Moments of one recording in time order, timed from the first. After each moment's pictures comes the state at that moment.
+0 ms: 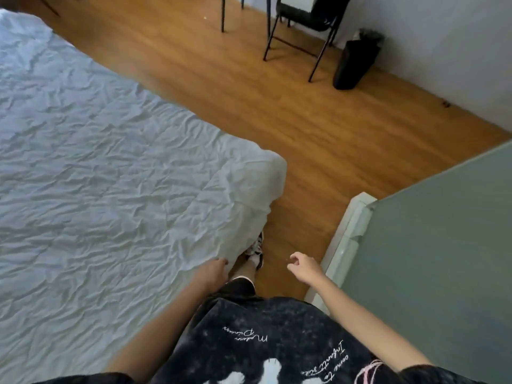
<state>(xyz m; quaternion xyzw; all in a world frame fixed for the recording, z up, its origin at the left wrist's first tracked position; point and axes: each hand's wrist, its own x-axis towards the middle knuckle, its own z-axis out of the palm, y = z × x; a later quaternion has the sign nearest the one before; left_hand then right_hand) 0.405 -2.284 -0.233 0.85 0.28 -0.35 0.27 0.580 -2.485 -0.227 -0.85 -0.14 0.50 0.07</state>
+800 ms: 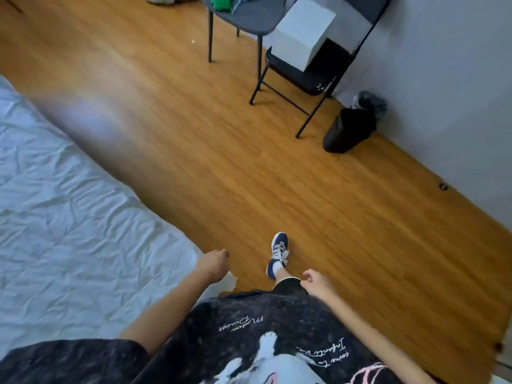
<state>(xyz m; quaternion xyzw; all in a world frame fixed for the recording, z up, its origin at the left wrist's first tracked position) 0.954 -2.112 -0.269 0.83 0.31 -0.35 0.30 1.136 -2.348 -0.242 -0.85 -0.10 0.52 0.01</state>
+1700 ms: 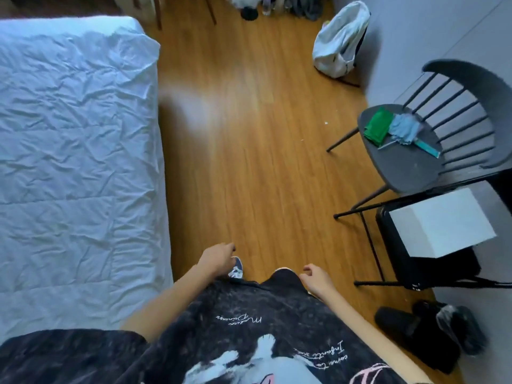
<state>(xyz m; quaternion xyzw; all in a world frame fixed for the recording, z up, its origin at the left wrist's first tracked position) 1.115 -1.637 -0.237 0.69 0.57 -0.20 0.40 1.390 -1.706 -0.217 -0.77 -0.38 0.50 -0.10</state>
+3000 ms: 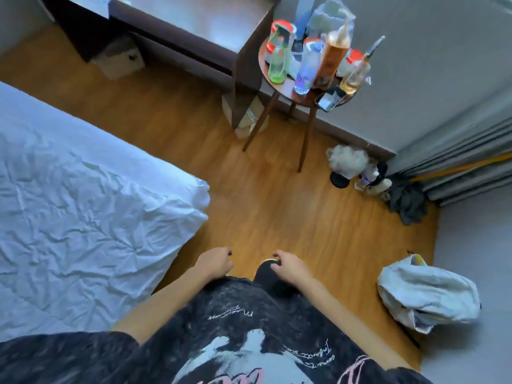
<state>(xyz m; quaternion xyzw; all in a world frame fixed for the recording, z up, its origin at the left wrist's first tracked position) 0.940 -0.675 -0.207 0.47 0.76 -0.04 0.44 1.135 -0.571 -0.179 -0.48 -0.76 0.35 -0.27</state>
